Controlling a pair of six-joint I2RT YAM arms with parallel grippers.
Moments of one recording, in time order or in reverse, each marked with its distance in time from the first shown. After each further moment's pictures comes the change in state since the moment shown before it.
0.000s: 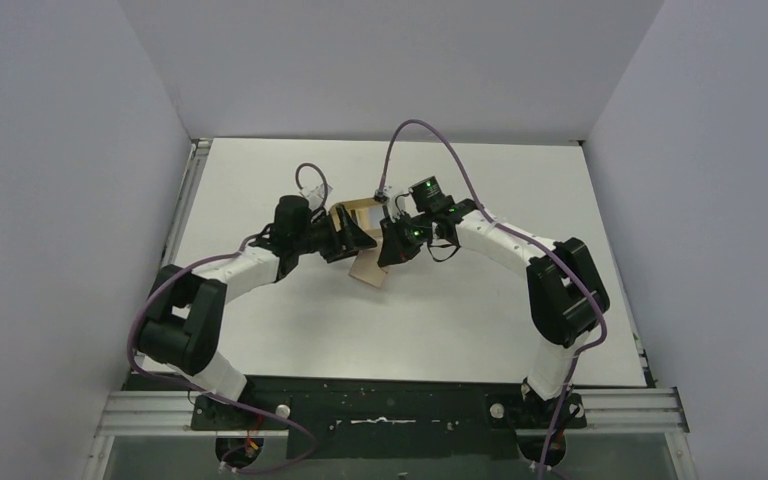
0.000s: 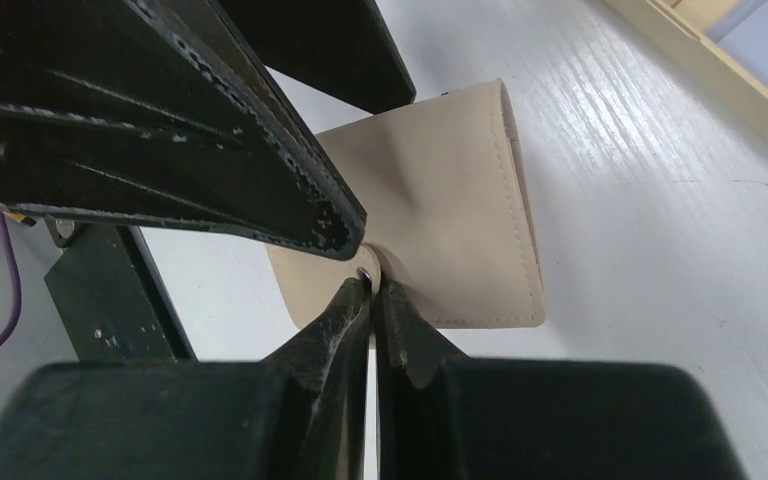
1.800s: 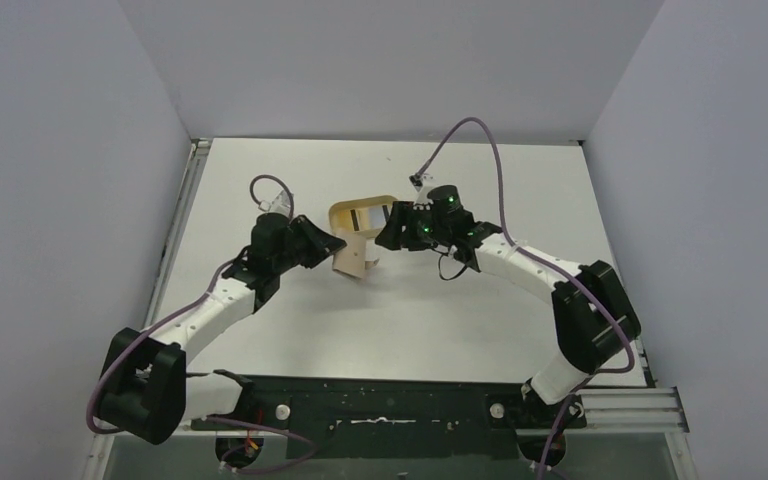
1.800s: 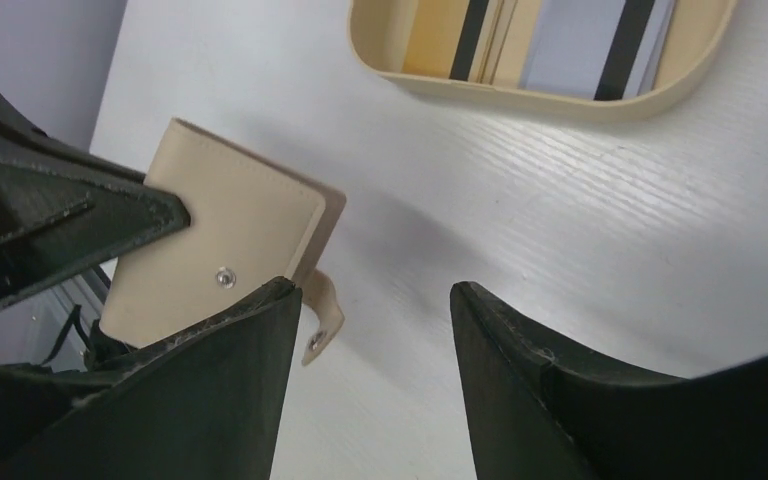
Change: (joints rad) left arm -0.016 -0.329 -0.147 -0.106 -0.352 -0.142; right arm 0.000 -0.217 -0.258 0.354 0.316 0.502
